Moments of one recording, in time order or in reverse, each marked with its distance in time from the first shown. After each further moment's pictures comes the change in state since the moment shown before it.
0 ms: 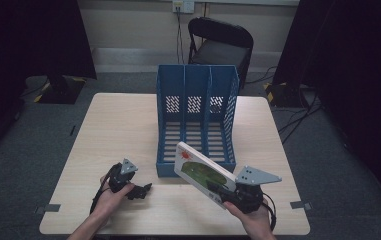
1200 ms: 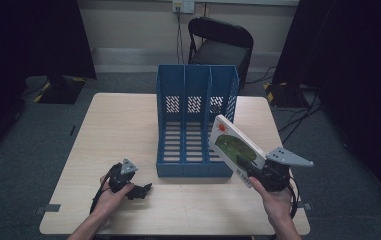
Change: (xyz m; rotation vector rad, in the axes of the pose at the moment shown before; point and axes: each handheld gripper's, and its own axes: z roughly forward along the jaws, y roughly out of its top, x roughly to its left) left arm 0.000 0.000 0.000 0.002 0.000 0.002; right arm -0.059 0.017 -0.033 -0.068 -0.257 0.096
